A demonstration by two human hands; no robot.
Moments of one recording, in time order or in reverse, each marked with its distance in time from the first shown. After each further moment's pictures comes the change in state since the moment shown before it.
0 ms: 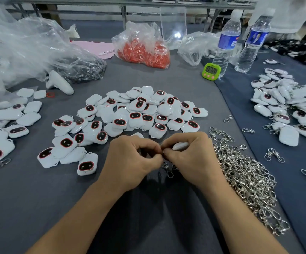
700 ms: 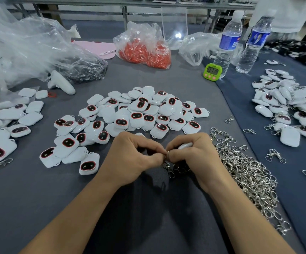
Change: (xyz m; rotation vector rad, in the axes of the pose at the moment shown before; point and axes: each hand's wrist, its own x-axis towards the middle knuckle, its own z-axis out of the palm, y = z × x) left_hand 0.008 0.002 -0.009 -0.193 -0.128 -0.069; right_hand 0.004 -0.001 -0.001 0.337 -0.139 0.206
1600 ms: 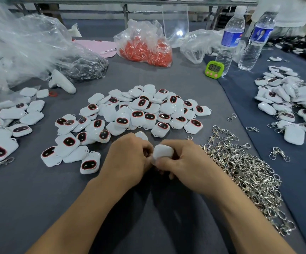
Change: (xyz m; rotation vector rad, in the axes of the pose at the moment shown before) left_hand 0.004 -0.016 0.004 0.721 0.052 -0.037; right_hand -0.010 -0.001 0.004 -0.447 -0.202 -0.095
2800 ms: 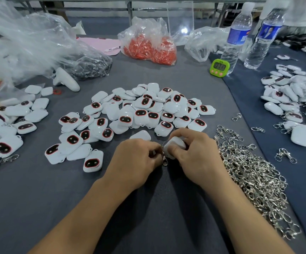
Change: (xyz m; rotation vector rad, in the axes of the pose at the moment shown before) left_hand -0.006 -0.004 0.007 -0.127 -0.044 0.110; right_hand 0.014 0.019 0.004 -0.048 0.379 0.039
